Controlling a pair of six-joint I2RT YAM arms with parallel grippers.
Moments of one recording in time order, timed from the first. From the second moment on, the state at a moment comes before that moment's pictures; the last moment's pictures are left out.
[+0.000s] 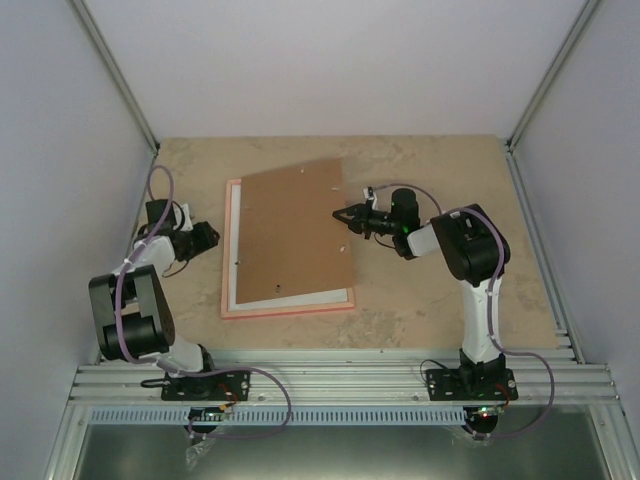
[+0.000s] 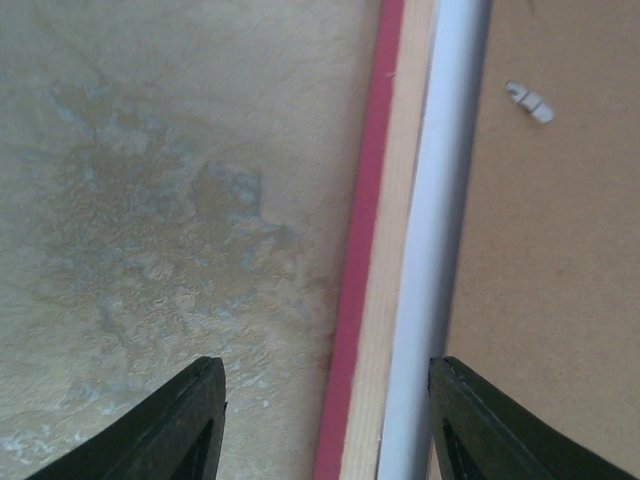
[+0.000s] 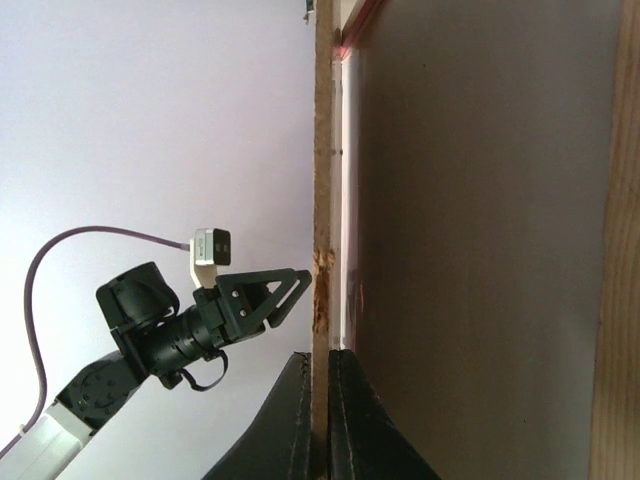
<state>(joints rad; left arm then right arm) 0.26 1.52 0.80 -0.29 0.38 -0.21 0.39 2.17 1.01 0.95 -0.87 1.32</state>
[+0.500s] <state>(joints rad) 0.26 1.62 0.80 -0.28 0.40 -0.19 0.41 2.21 1.05 0.88 -0.86 1.22</state>
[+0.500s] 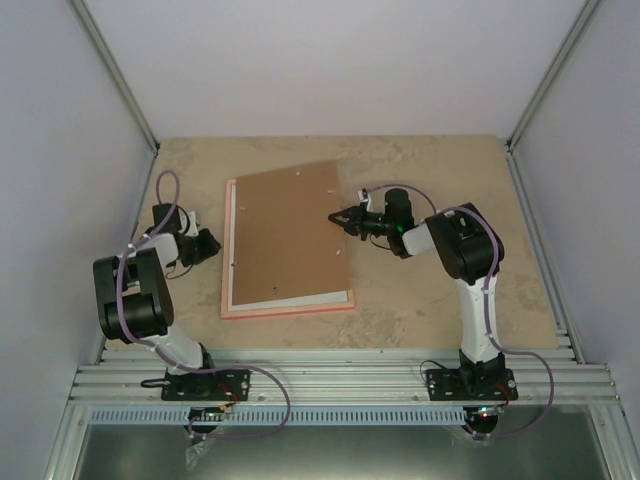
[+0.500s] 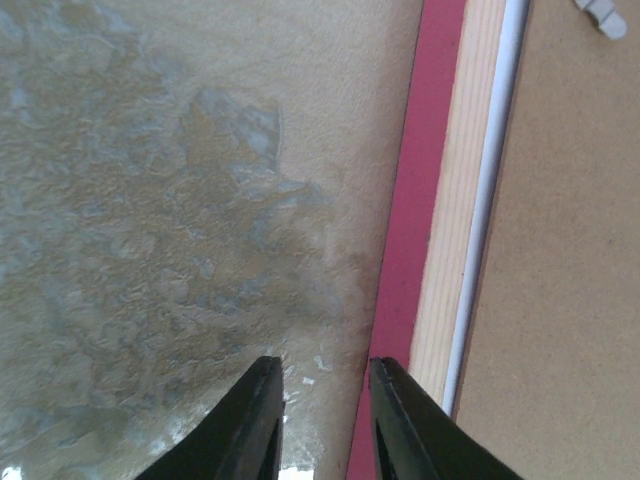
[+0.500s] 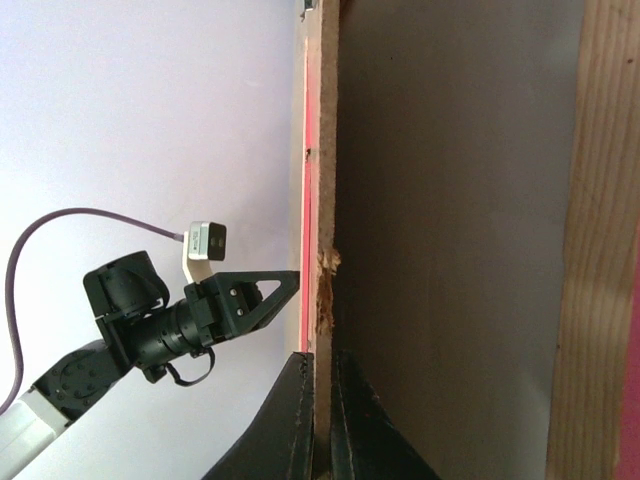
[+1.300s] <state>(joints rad) 0.20 1.66 0.81 -0.25 0.38 -0.17 0.43 2.22 1.08 0.81 -0.83 1.16</state>
